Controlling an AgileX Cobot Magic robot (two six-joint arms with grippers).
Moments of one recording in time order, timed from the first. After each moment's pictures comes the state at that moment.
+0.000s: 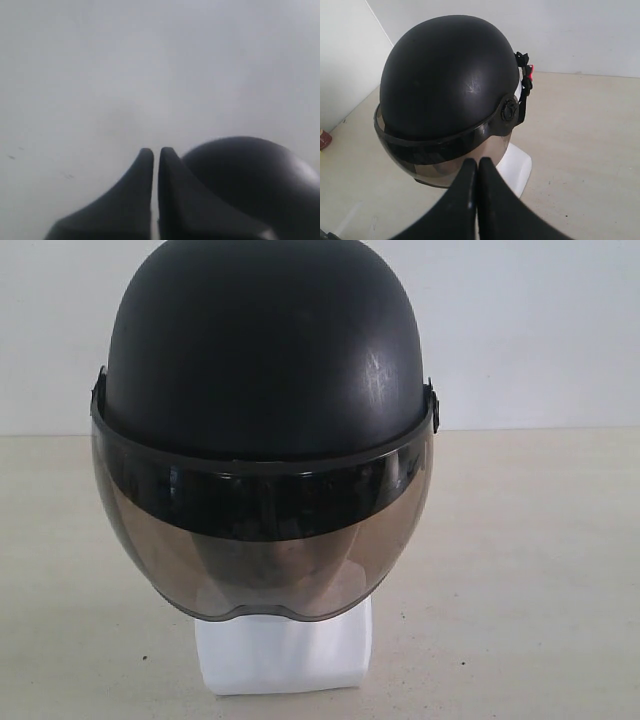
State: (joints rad) left arm 0.15 0.39 -0.73 1.75 -0.63 -1.69; right arm 0.39 0.57 -1.13 0.31 1.04 0.08
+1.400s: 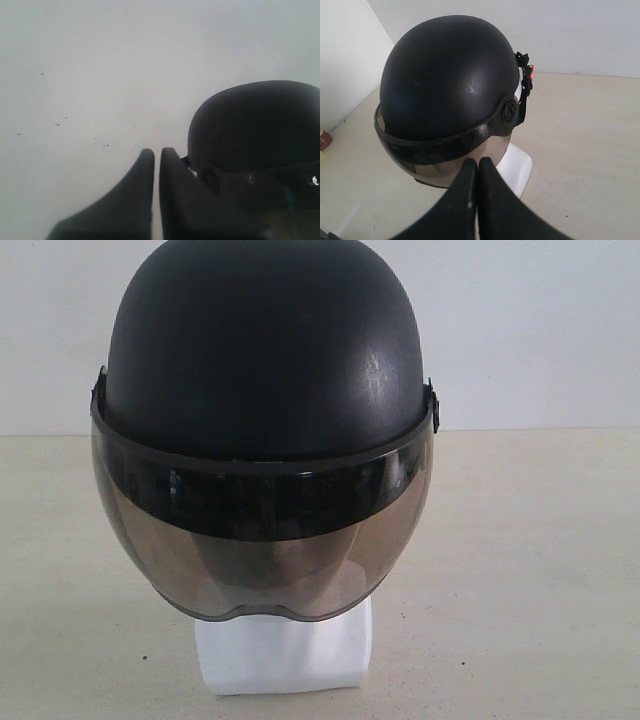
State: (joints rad) left arm 0.07 0.00 -0.33 1.74 -0.41 -1.61; right arm 0.39 0.57 -1.13 0.31 1.04 0.08
